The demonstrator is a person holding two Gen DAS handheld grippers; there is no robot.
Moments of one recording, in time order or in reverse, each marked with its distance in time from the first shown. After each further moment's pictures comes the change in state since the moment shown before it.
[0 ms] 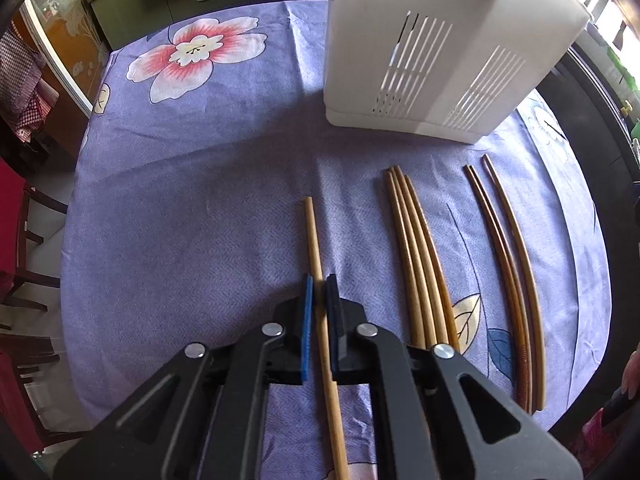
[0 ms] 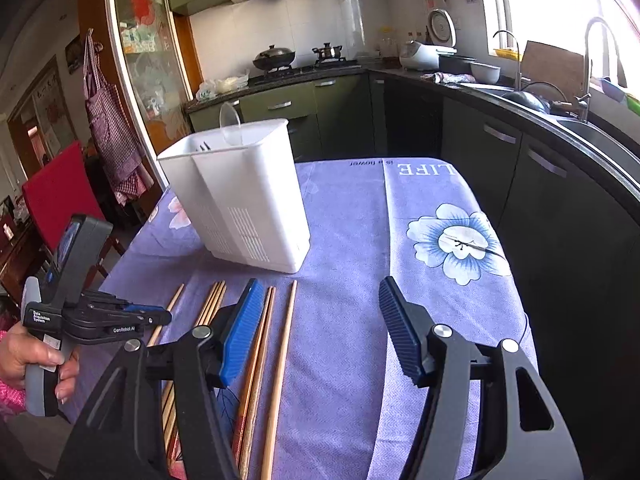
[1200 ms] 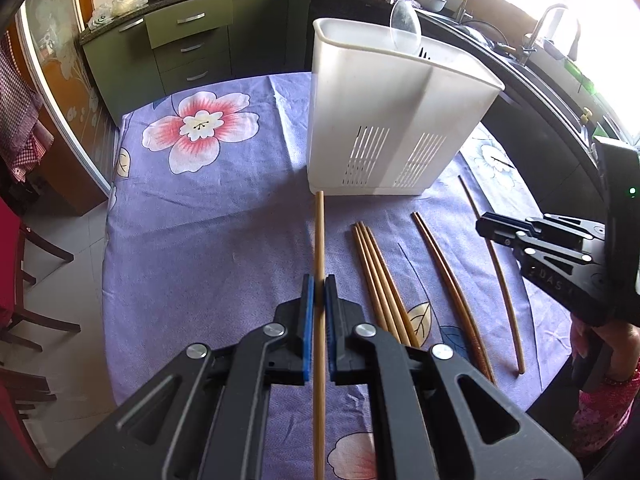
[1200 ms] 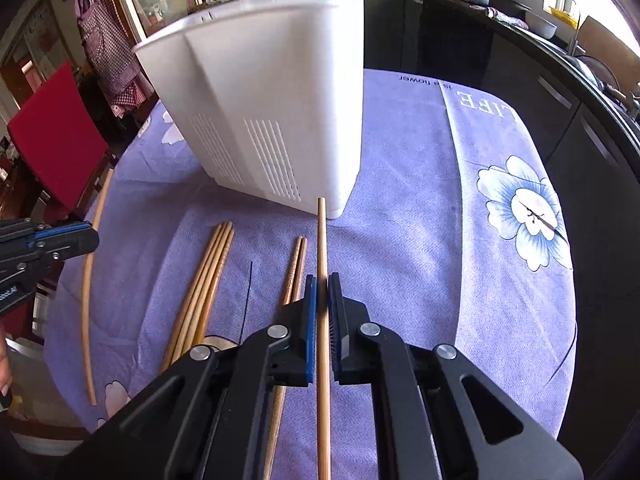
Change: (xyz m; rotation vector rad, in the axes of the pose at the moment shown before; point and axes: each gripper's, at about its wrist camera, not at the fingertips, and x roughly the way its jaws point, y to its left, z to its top) left arm -0.079 0.005 -0.002 0.072 -0.179 -0.072; right arm 0.068 0.035 0.023 -0.058 0.244 0.005
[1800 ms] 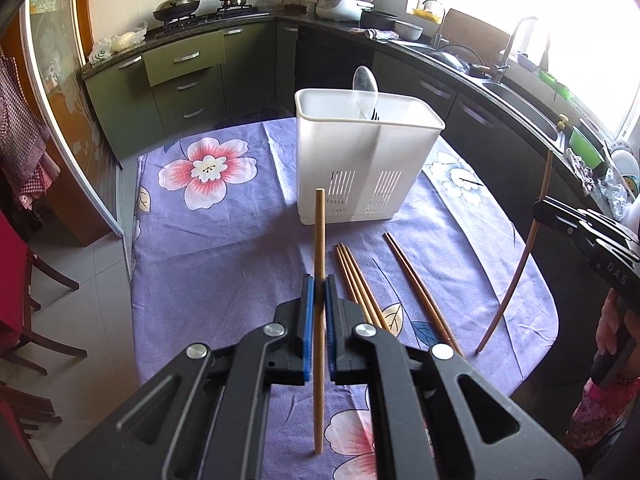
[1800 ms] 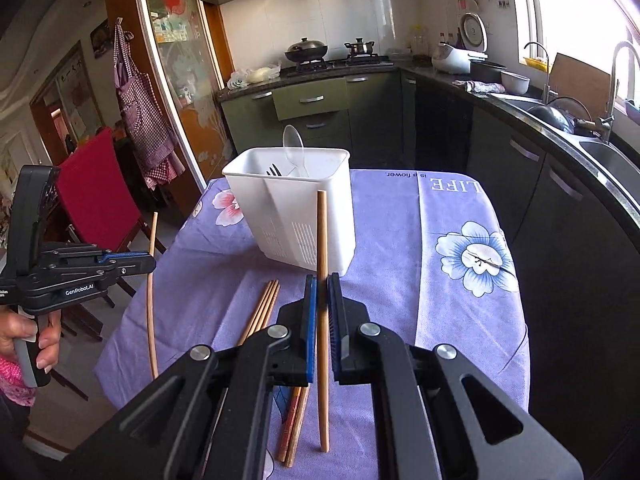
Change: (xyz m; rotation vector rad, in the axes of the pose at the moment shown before) left arm -0.069 -0.012 -0.011 0.053 -0.126 -0.008; right arm -0.134 -0.002 -0.032 0.010 -0.277 0.052
